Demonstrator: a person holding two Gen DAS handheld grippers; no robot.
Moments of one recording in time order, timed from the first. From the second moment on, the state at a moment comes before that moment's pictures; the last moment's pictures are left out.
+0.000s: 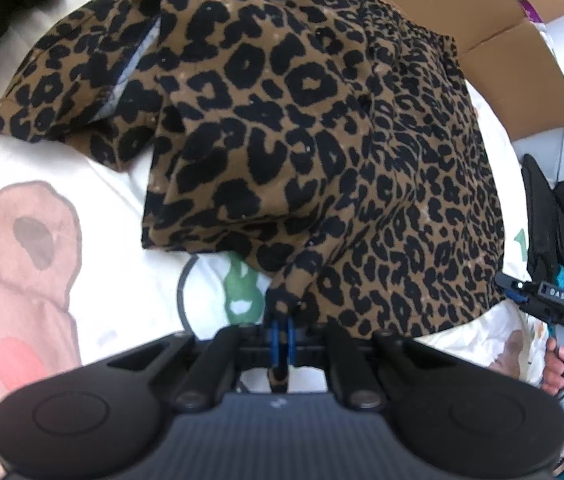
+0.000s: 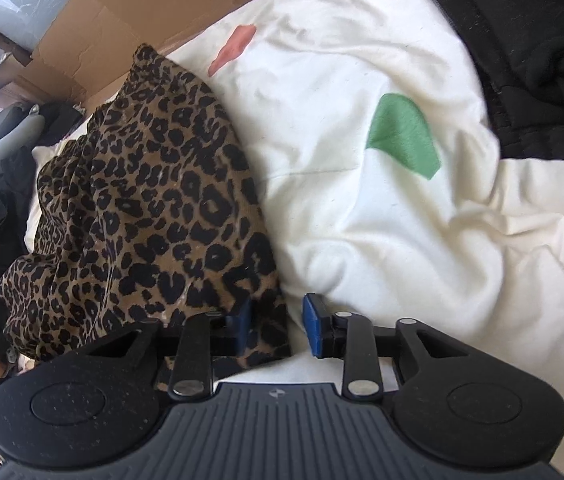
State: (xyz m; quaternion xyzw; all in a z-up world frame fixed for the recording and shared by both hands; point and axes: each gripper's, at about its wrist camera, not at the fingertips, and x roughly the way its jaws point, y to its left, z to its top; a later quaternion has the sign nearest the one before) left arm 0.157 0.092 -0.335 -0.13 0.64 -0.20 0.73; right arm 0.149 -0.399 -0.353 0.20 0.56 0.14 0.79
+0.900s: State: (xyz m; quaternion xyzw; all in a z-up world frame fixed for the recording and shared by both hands) left arm 0.147 0.058 -0.326 -0.17 0.67 -0.25 0.67; right arm 0.139 -0.421 -0.305 0.22 0.53 0.11 0.81
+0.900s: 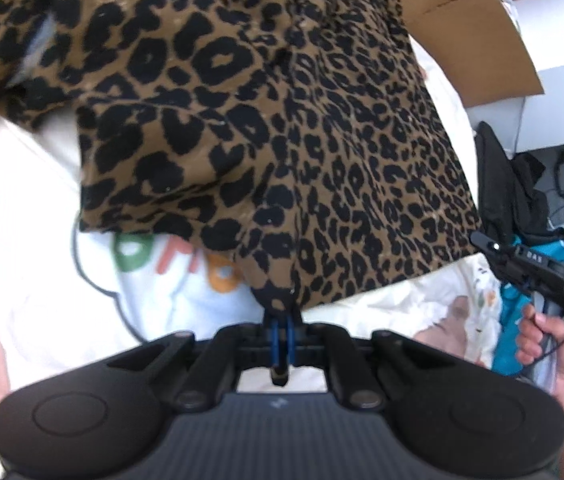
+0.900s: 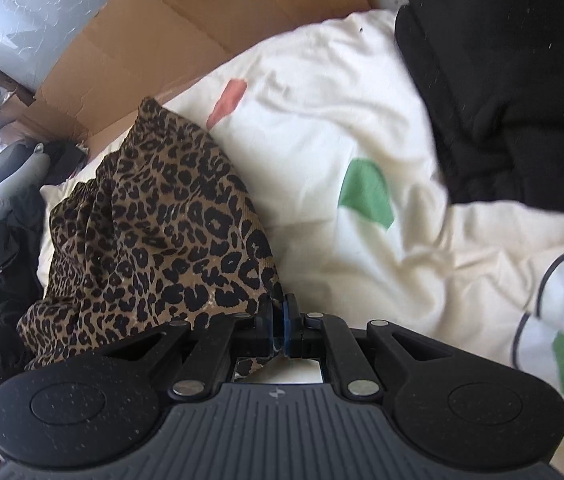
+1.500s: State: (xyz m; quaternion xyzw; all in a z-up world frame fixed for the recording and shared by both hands) left arm 0.127 0.064 -0.350 -0.22 0.69 -0.29 0.63; right arm 0.150 -0.438 -0.265 0.21 0.49 0.08 0.84
